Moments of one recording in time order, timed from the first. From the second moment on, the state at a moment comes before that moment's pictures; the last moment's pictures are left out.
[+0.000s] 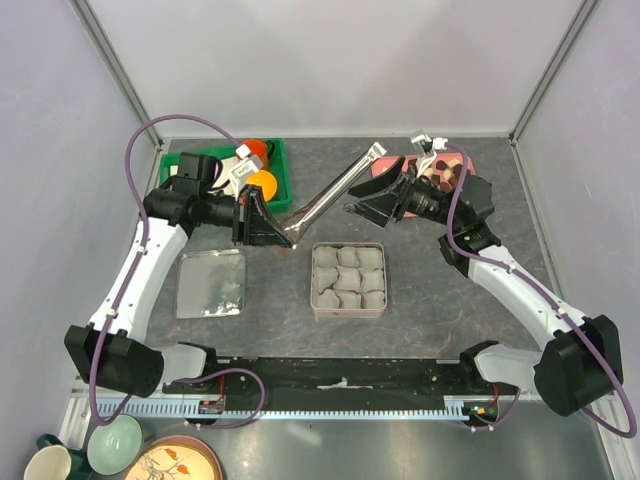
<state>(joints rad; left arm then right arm) -0.21 1.28 1.32 -0.94 1.45 0.31 0.41 1.21 0.89 0.64 -0.84 0.83</state>
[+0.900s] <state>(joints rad) -0.25 1.25 1.27 -0.94 1.42 0.32 0.52 1.28 0.96 0.63 -0.72 0.80</state>
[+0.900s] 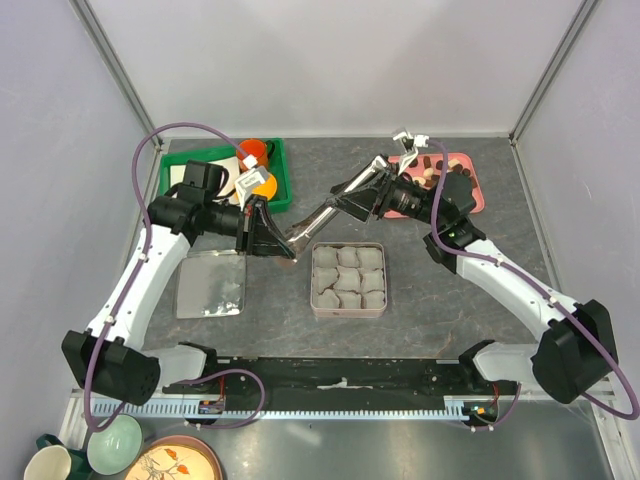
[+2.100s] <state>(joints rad) -0.39 1.12 1.34 -0.96 0.92 0.37 0.55 0.99 0.91 0.32 -0.56 0.69</state>
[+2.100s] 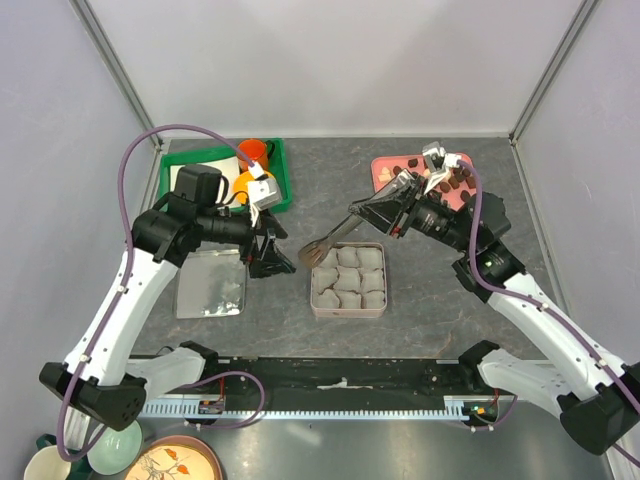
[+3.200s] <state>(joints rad) -0.39 1.29 1.00 -0.51 0.32 0.32 0.56 1.27 1.13 -0.03 0.37 0.06</state>
